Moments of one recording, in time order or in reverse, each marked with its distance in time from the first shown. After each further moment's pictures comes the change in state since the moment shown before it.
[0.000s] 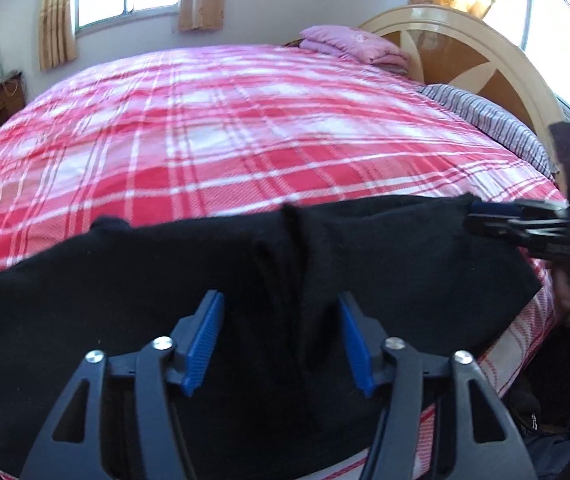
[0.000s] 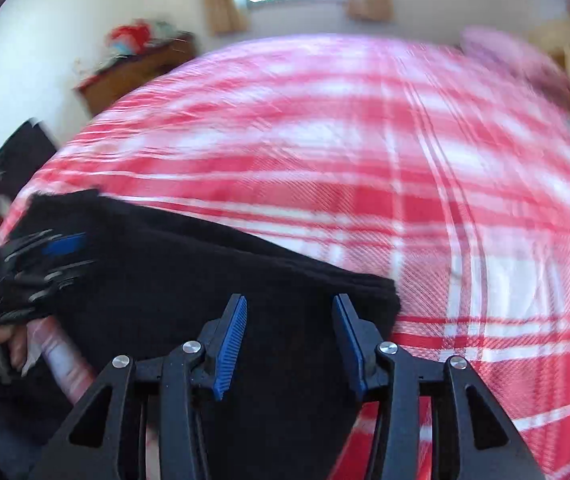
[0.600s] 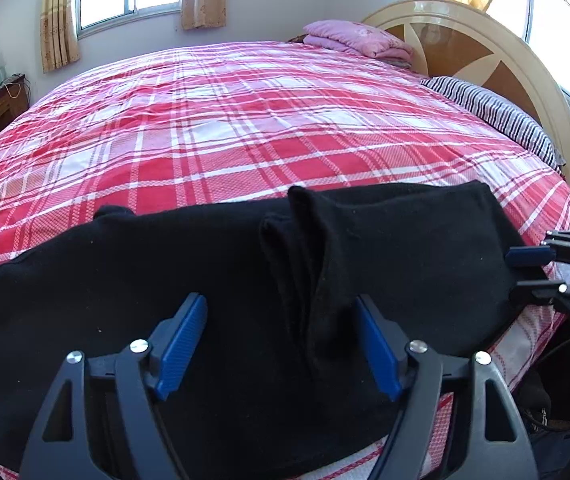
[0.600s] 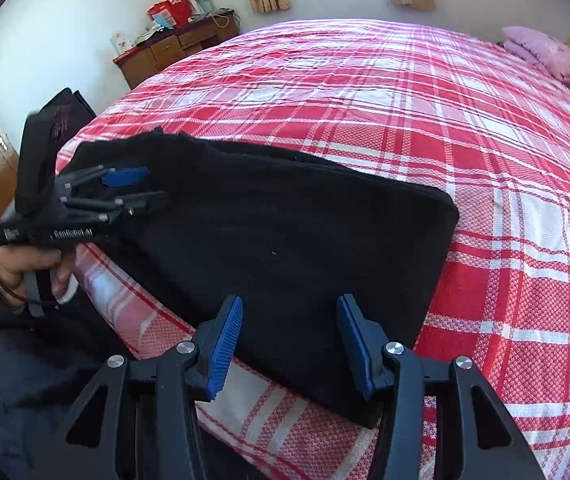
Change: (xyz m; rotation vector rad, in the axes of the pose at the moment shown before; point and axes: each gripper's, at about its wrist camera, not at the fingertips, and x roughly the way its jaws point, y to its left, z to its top) left arm -0.001 -0.006 -0.006 0.027 -0.001 0.032; right arm -0.032 0.035 -0.040 -0.113 0.079 0.104
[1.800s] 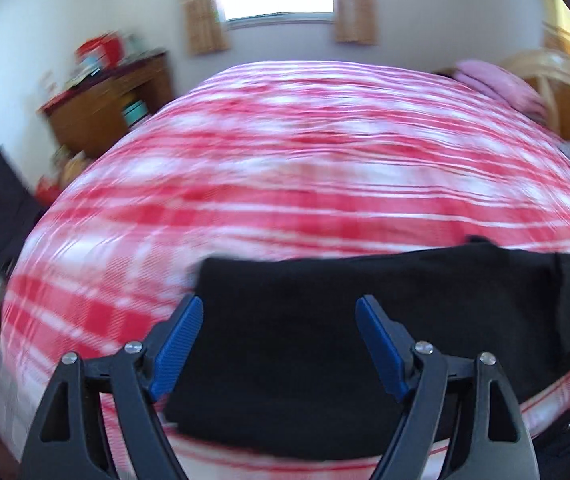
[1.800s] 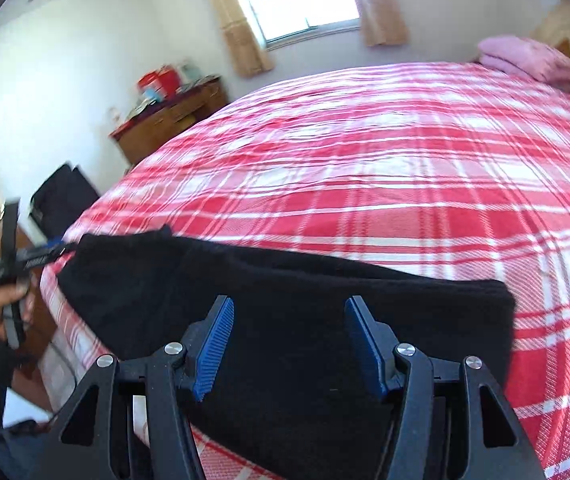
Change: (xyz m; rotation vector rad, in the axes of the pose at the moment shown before) left arm -0.118 0.219 -0.031 -0.268 -0.043 0.440; right arm 0.019 0.020 0.039 0.145 -0.249 0.022
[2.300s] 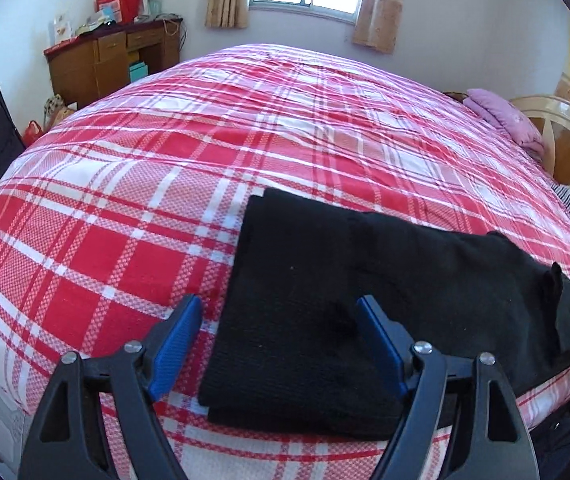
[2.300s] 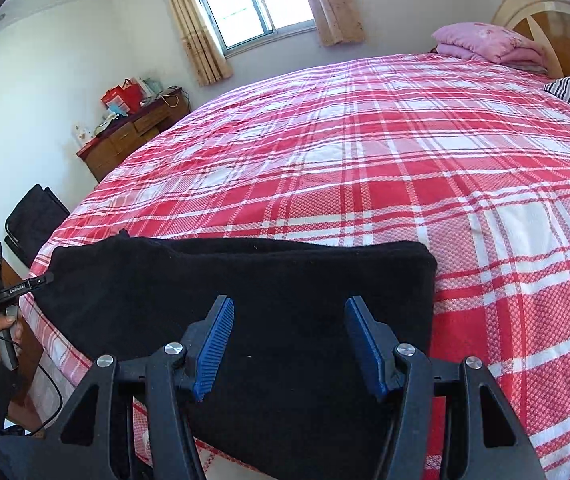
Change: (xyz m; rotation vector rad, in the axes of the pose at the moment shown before) left arm 0.029 0.035 -0.034 -0.119 0.031 -0.132; right arm -0.016 -0.036 -0.019 0.067 -0.017 -0.098
